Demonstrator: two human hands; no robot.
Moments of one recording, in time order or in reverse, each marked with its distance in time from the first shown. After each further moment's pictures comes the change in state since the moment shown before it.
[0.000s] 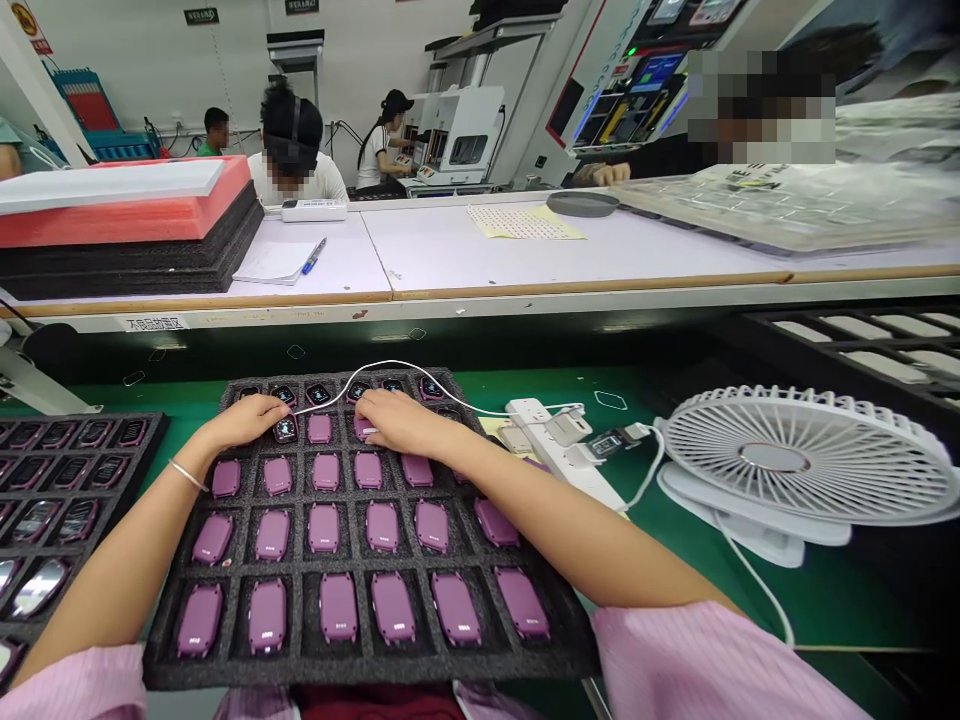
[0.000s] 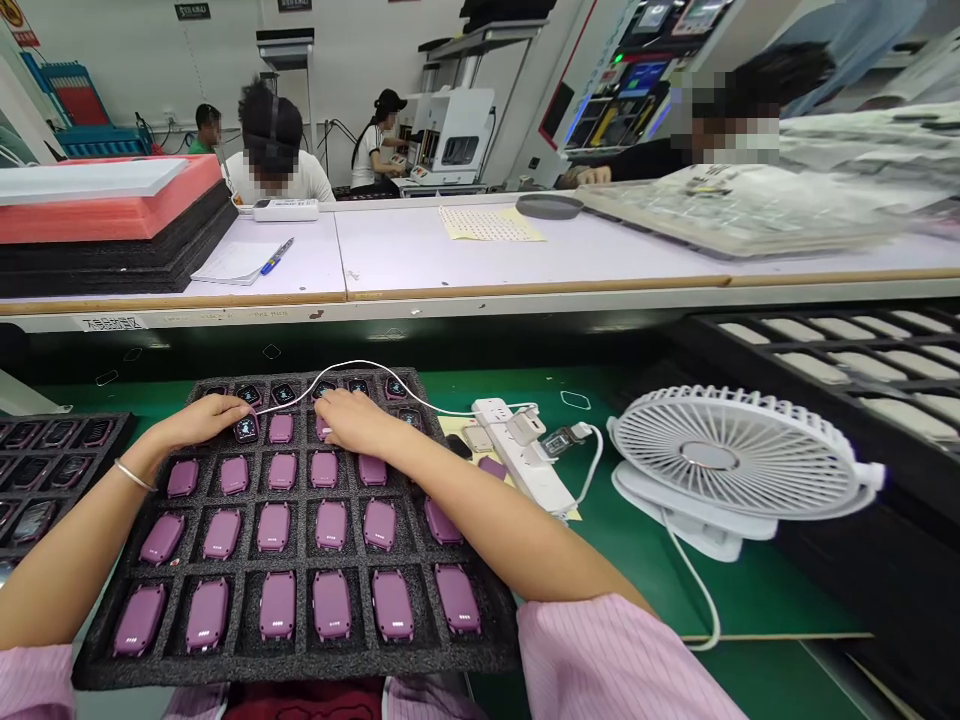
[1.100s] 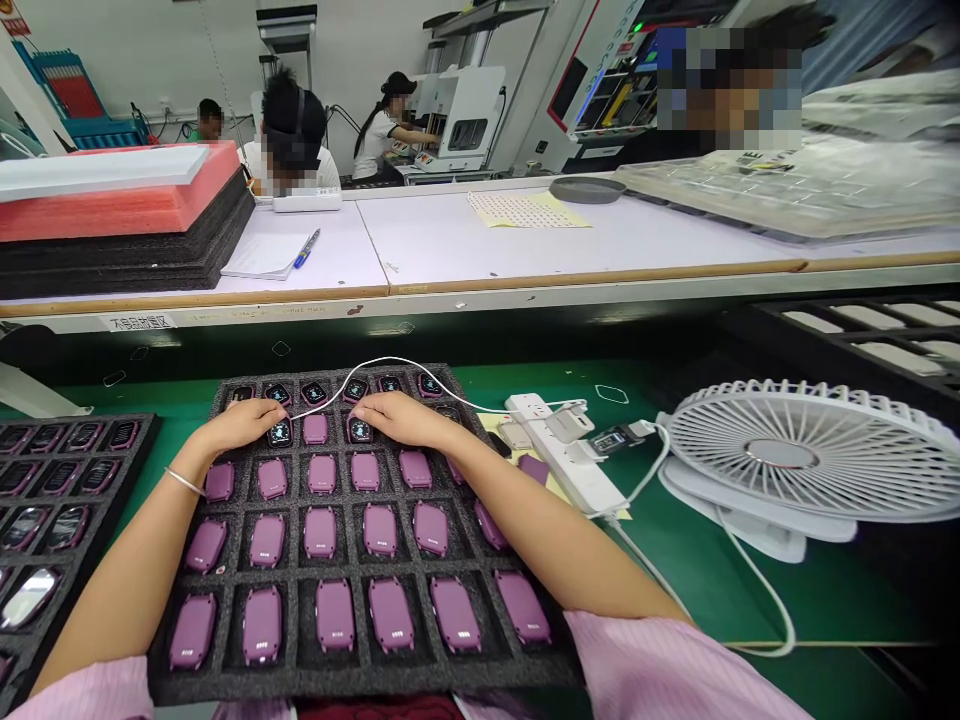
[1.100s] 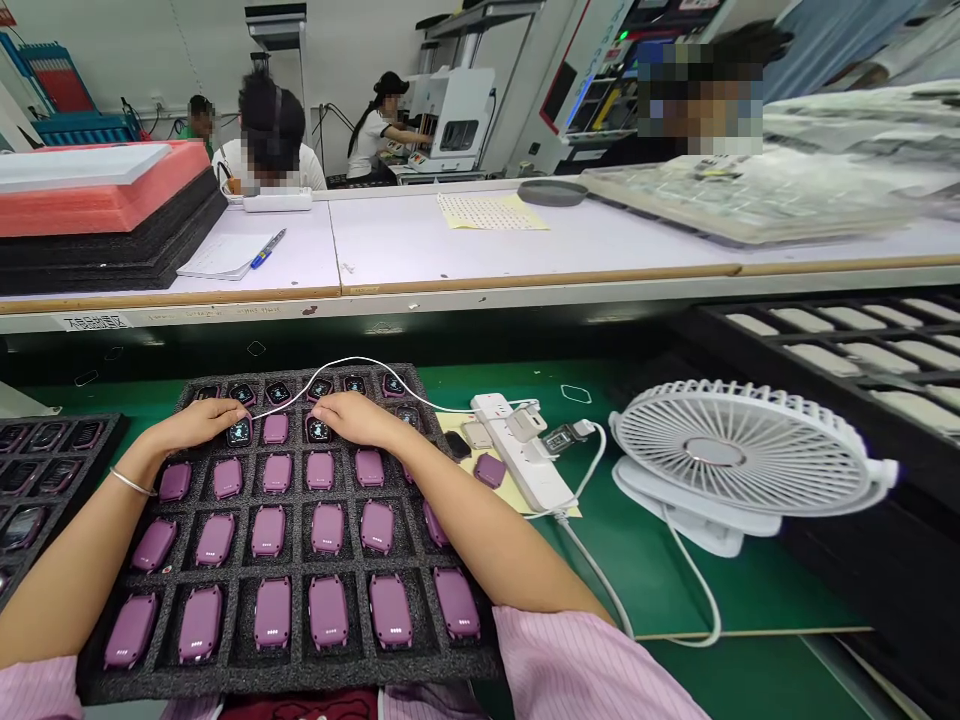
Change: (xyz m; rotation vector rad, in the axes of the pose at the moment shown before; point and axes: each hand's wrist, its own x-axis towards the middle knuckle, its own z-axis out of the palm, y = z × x) left_hand 0.000 0.006 0.003 0.116 -0.078 -0.098; right_hand 0.009 0.034 0.023 0.376 0.110 -0.014
